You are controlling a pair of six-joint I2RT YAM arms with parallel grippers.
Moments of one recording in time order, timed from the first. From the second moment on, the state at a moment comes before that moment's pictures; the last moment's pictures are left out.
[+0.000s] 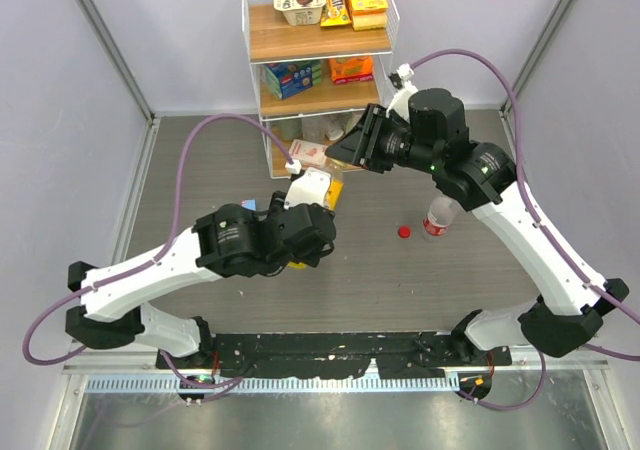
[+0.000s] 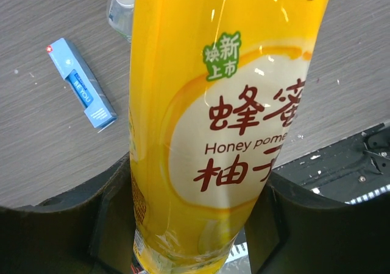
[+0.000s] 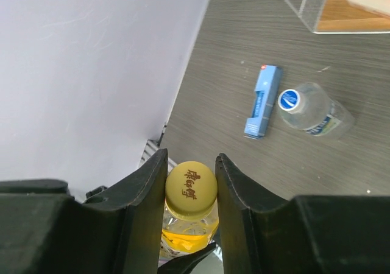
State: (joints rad) left arm -1.30 1.38 1.69 -1.28 -0.65 -0.68; right arm 0.69 1.37 1.76 -0.75 -0.16 0.78
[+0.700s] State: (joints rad) left arm -1.30 1.12 1.43 -0.93 -0.38 -0.68; right arm 0.63 1.26 1.52 -0.25 -0.64 0.74
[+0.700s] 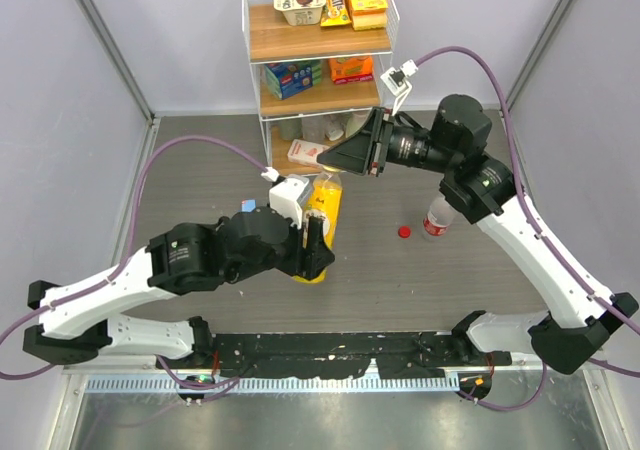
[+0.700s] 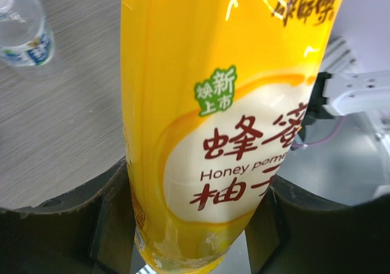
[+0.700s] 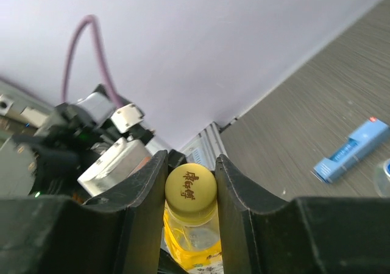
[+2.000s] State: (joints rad) left arm -1.30 1.02 1.30 -0.82 -0.31 -0.62; right arm 0.45 1.26 1.72 -0.24 -0.68 0.83
